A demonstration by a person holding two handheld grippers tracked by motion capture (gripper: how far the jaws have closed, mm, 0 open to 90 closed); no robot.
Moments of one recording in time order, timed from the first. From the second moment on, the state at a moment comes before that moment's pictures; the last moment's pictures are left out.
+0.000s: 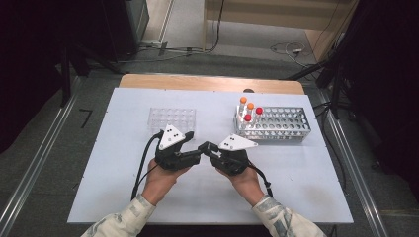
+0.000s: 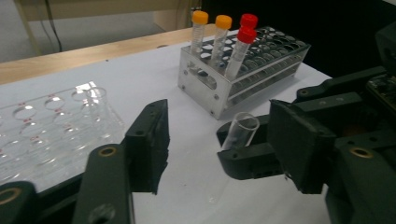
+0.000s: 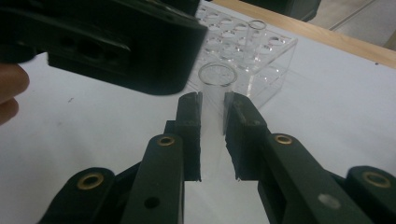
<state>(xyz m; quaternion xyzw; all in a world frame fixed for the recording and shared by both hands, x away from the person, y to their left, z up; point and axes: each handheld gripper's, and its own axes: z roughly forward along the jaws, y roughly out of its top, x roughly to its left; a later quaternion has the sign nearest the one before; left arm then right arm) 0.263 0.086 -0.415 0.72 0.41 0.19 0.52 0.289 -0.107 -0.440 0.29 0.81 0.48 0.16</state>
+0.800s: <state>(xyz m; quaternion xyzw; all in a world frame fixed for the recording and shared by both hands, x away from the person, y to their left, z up) 0.264 0.083 -0.419 0.74 0.39 0.18 0.52 0.284 -0.098 -0.439 0.28 0.82 0.48 0.16</state>
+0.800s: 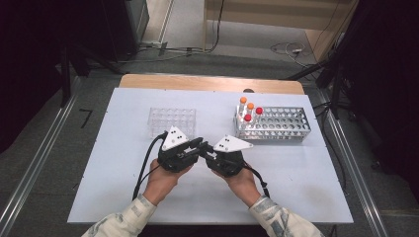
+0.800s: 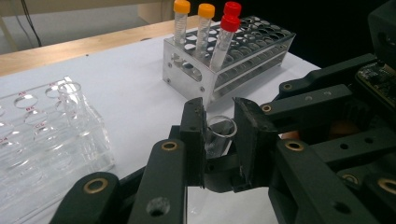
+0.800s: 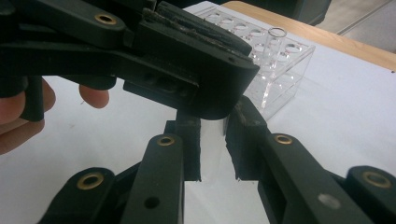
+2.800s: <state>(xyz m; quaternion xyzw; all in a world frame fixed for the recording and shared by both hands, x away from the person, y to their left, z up) 0.350 0.123 -0.396 0.69 0.48 0.29 0.47 0.306 -0.181 -0.439 0.36 0.79 0.46 0.16</state>
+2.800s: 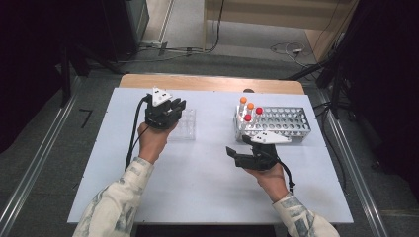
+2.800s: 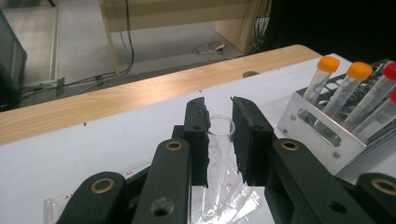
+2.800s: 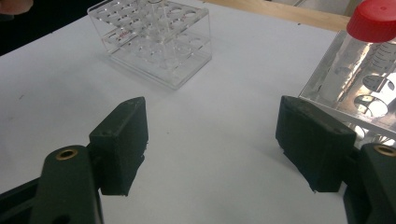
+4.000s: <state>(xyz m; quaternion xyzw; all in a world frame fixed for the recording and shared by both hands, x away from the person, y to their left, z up) 0.315 0.143 -0.434 0.66 0.52 0.22 0.50 0.310 -0.190 -0.441 0.38 0.78 0.46 0.17</state>
